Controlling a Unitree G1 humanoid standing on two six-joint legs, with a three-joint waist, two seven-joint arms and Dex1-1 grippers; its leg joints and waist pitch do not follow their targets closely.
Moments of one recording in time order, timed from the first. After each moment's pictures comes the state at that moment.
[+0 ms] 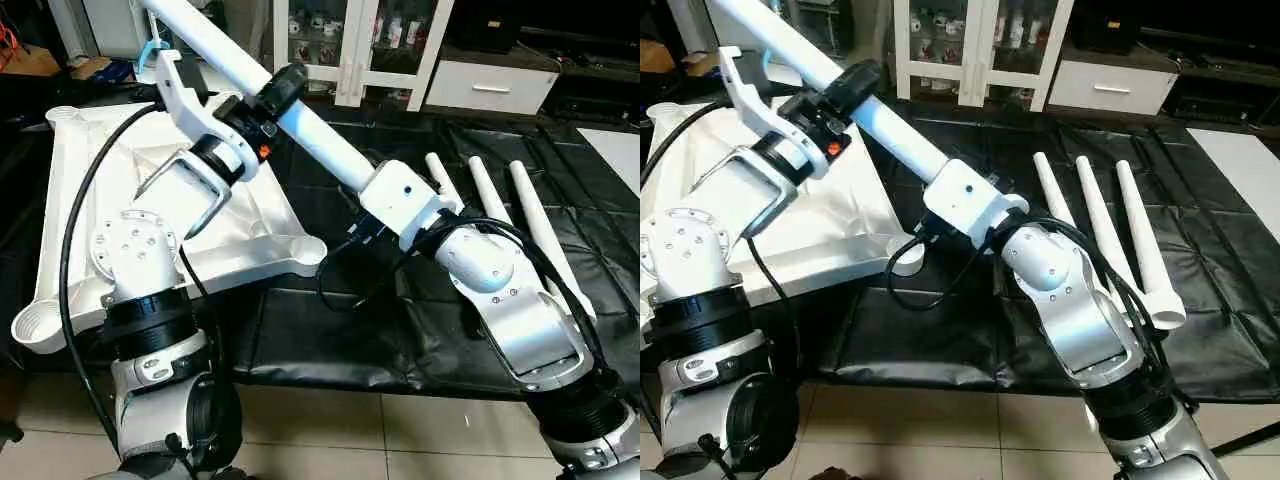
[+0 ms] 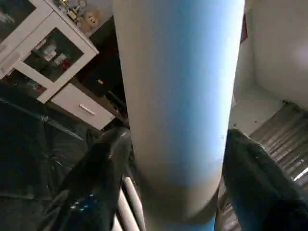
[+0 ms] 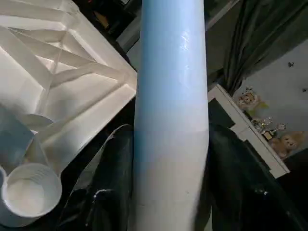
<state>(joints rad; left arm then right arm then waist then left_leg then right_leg) -0.82 -0.02 0.50 -0.02 -0.85 0.93 -0.06 -0.51 -0.37 0.35 -0.21 -0.20 0.36 0.35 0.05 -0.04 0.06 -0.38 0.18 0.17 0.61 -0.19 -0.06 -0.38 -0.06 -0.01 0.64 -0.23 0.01</state>
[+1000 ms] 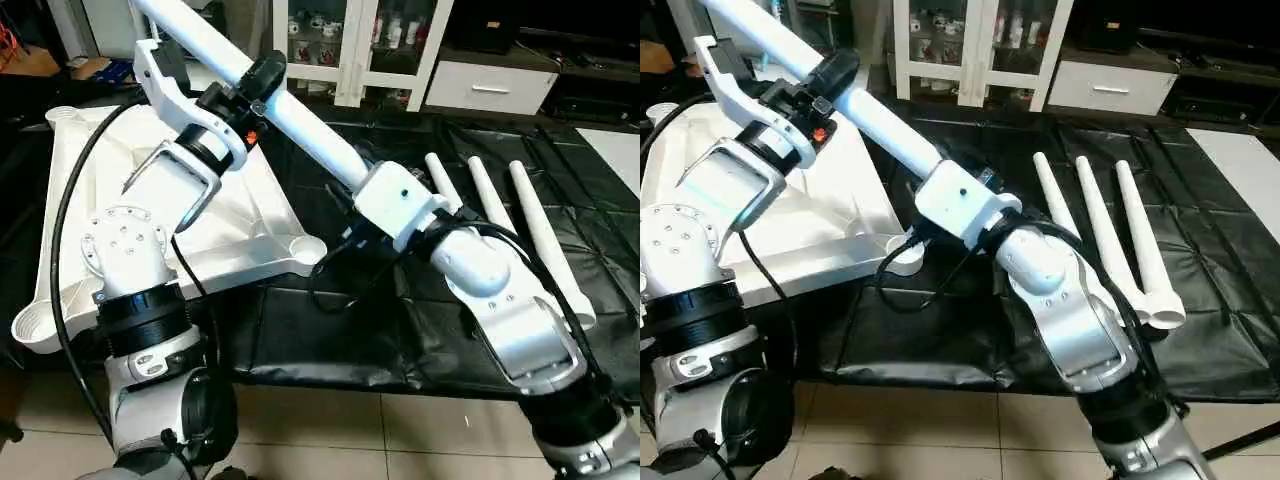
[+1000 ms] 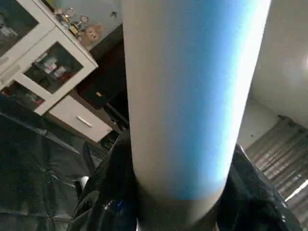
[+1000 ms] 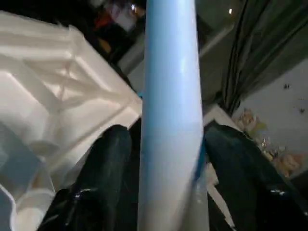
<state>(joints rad) -0.82 0.01 0.51 -0.01 -0.91 0.88 -0.03 -0.48 -0.33 0.34 -0.24 -0.19 0.25 0.35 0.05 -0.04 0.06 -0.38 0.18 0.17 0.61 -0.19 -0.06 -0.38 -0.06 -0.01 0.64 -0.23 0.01</state>
